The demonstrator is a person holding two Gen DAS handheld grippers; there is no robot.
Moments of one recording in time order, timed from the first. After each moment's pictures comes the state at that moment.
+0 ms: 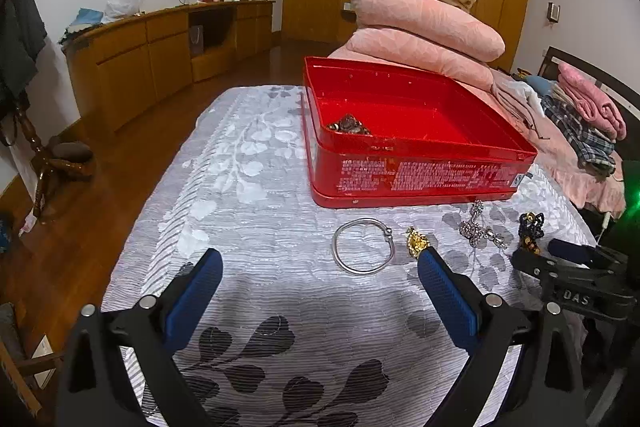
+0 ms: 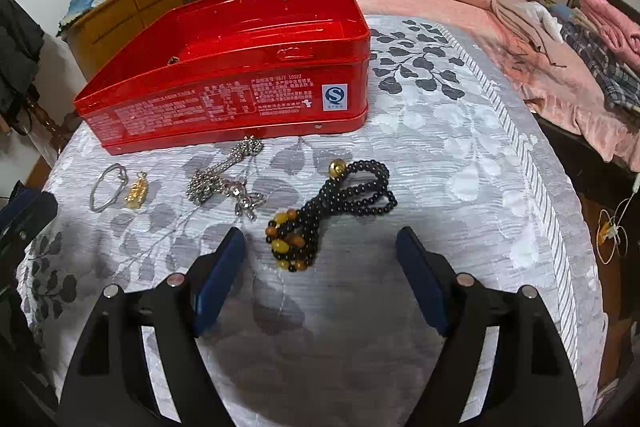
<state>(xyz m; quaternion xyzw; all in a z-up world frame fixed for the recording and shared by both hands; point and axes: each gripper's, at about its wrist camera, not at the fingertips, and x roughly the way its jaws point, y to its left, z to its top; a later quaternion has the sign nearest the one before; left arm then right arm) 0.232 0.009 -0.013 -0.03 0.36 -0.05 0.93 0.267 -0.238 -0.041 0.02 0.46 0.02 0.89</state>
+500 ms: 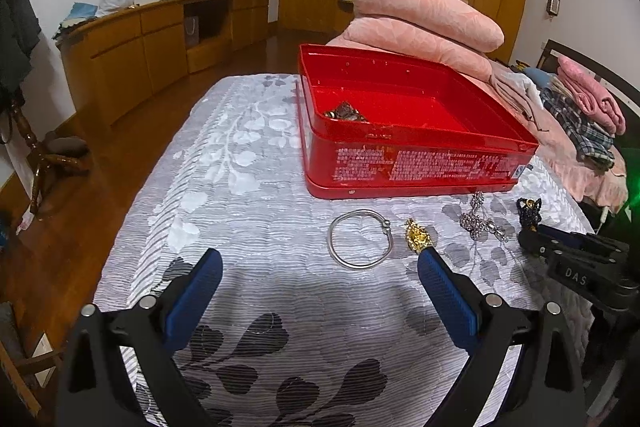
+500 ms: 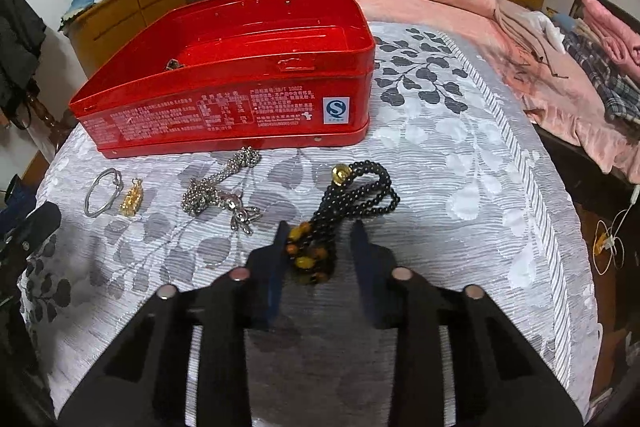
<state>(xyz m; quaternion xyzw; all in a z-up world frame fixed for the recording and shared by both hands) 0.239 0.005 -0.017 -0.03 0.38 -0.06 0.92 0.273 -0.240 -0.039 0.00 0.45 0.02 0.89</state>
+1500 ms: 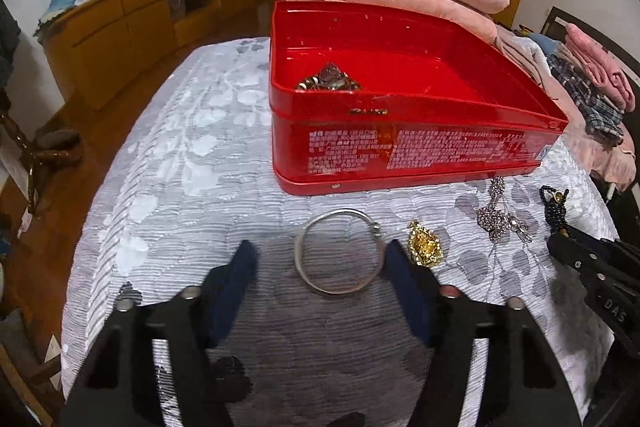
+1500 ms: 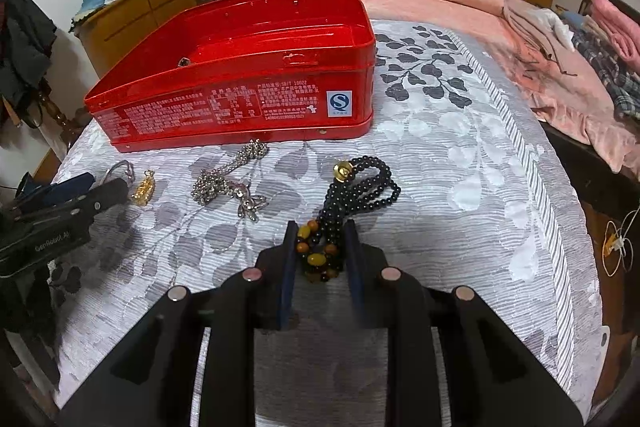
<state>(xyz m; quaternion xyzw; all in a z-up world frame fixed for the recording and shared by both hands) 0.281 -0.021 -0.036 0.00 0.44 -0.06 0.90 0.268 -0.243 -0.039 0.01 0.45 0.04 0.89</state>
